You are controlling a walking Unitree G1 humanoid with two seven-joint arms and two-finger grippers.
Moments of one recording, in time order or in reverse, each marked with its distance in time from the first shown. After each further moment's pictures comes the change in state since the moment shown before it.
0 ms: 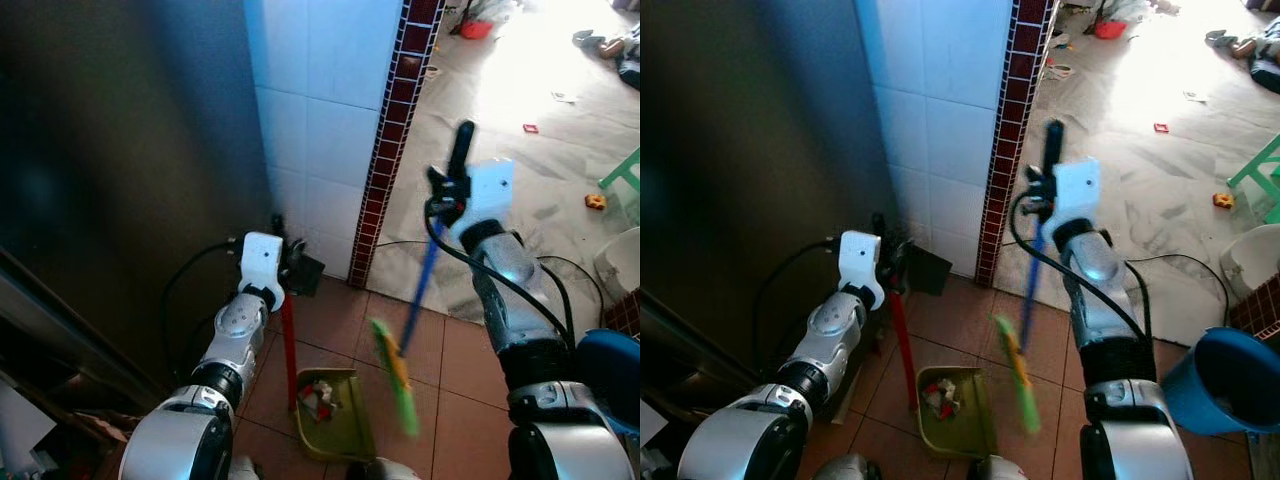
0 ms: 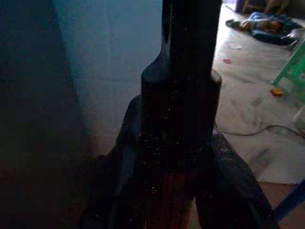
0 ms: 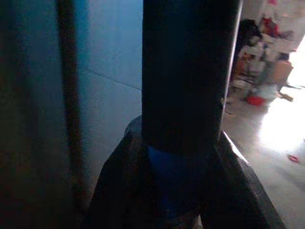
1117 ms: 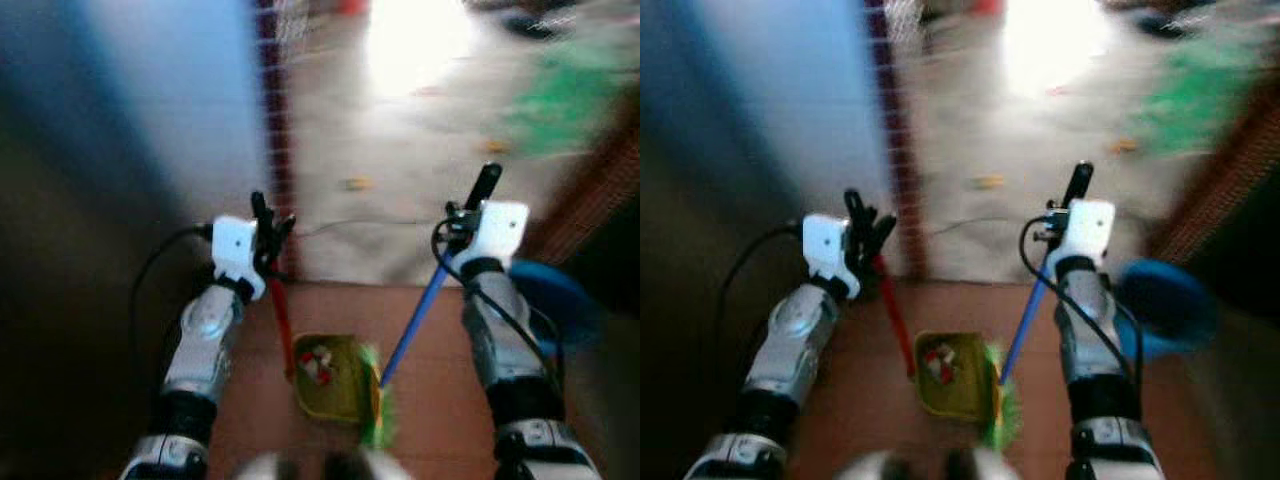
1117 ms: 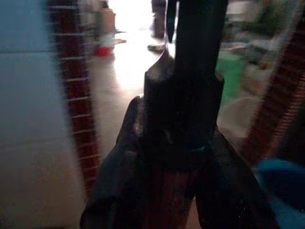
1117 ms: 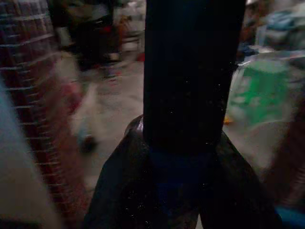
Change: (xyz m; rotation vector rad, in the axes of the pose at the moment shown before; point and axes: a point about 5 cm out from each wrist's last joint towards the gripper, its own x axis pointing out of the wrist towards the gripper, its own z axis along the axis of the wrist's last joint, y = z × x) left arm -0.027 0.014 0.043 0.002 -0.150 -0.039; right arm -0.024 0.009 -0.028 0.088 0.060 -0.190
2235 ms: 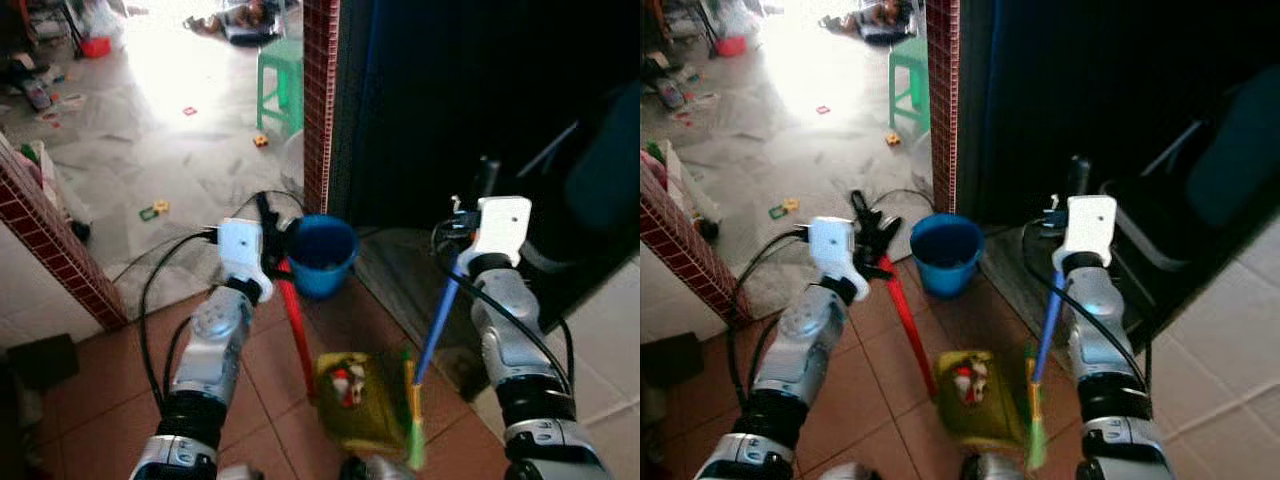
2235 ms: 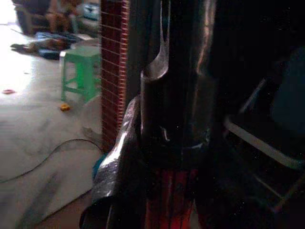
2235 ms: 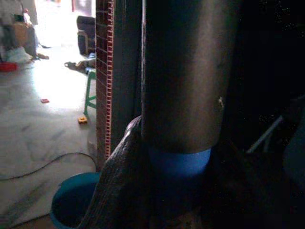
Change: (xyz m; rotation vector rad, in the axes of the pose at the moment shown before) left arm 0.003 -0.003 -0.003 -0.067 0.019 0.069; right arm 0.000 -0.010 0.006 -0.091 -0.030 0.009
